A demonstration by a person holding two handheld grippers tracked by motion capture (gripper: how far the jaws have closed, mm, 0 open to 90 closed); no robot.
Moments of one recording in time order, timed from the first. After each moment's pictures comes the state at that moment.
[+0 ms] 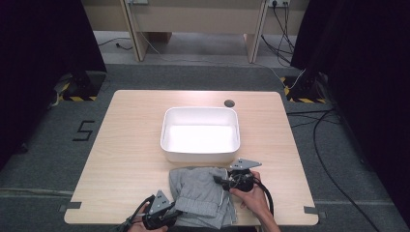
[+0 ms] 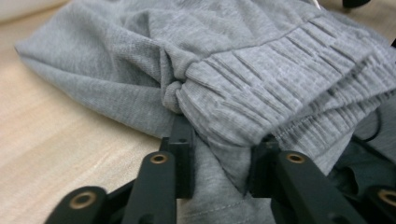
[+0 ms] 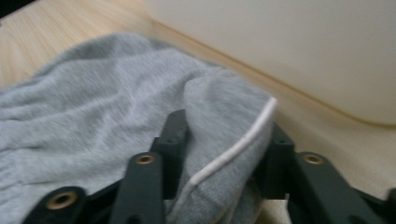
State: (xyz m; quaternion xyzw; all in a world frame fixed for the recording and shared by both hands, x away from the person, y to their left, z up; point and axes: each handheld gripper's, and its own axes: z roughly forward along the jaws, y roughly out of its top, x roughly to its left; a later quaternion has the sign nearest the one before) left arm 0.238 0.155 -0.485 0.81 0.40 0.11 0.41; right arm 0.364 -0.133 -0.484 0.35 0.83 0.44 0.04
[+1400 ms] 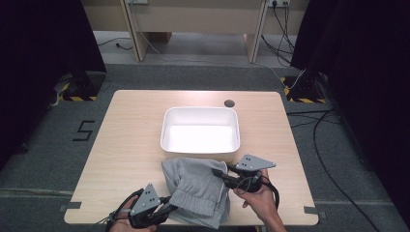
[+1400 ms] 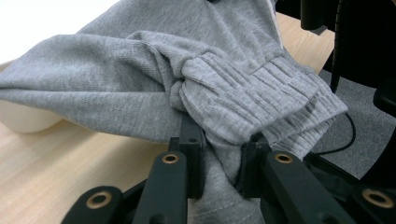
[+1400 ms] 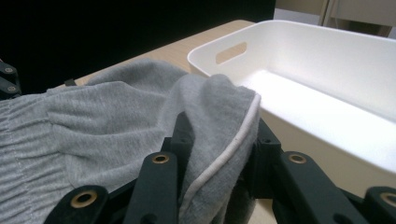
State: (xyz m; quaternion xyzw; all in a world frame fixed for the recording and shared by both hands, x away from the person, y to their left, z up) left arm 0.231 0.170 -0.400 0.81 0.33 0.12 0.47; right arm 0.336 -0.131 -0.397 0.28 0.80 0.53 0.09
